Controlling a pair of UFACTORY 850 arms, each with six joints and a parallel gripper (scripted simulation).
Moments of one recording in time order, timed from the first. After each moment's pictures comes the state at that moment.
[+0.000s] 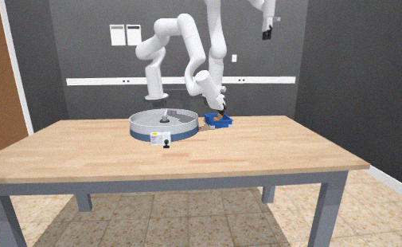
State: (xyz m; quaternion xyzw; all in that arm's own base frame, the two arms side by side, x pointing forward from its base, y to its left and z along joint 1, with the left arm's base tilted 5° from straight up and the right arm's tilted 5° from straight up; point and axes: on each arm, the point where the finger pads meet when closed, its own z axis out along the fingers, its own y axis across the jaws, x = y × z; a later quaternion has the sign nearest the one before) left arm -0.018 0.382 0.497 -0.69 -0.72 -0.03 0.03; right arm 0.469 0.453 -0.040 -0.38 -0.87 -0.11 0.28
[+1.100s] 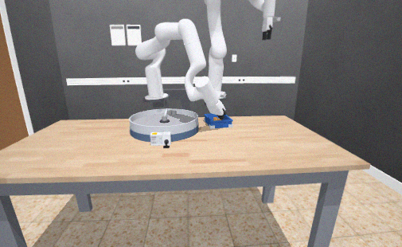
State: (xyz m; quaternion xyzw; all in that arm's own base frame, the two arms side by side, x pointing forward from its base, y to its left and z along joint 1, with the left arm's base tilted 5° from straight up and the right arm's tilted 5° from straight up) left arm -0.018 0.382 0.497 -0.69 -0.72 -0.03 0.03; right arm 0.471 0.450 -0.072 -0.38 -0.87 -0.11 0.28
